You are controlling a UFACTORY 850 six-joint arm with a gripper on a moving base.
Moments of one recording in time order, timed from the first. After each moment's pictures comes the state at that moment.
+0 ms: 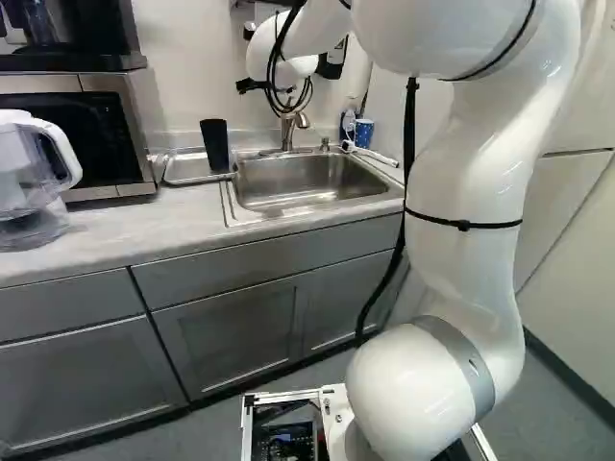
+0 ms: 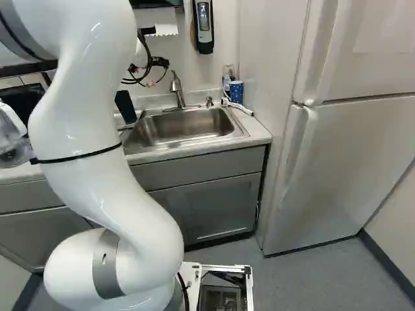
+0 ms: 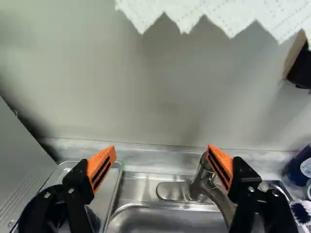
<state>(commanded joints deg) 16.5 -16.0 -80.7 -1.0 9.0 -1.2</state>
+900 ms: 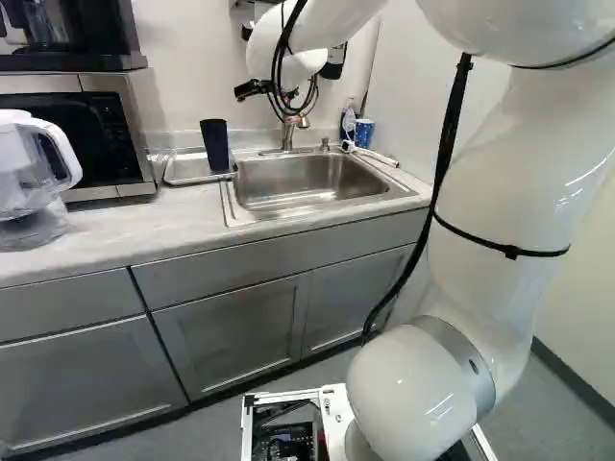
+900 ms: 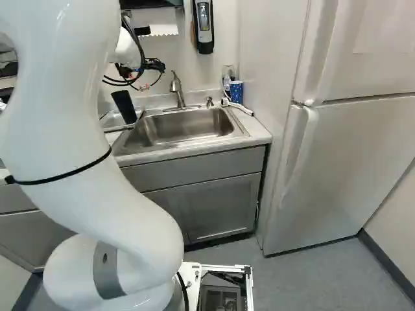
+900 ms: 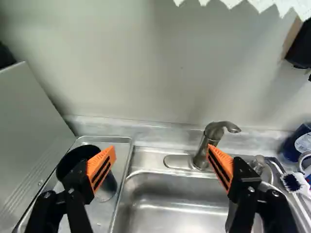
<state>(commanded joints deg) 18.0 -6.5 -70.3 -1.0 4.5 -1.2</state>
